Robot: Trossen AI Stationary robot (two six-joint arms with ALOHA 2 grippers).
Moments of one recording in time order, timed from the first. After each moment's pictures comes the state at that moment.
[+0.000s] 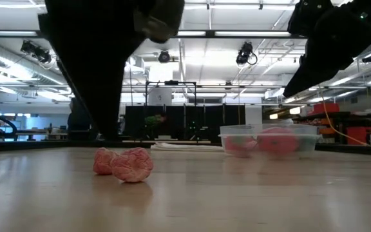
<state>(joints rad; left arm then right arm) -0.54 2.14 1.69 -1.04 -0.26 -1.04 0.41 1.21 0.65 -0.37 0.55 0.60</state>
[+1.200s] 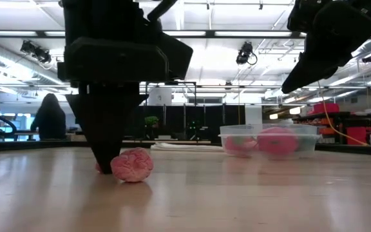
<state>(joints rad) -0.49 2.22 1.69 -1.06 -0.22 -0.98 0.41 1.20 0.65 -0.35 0.55 0.60</state>
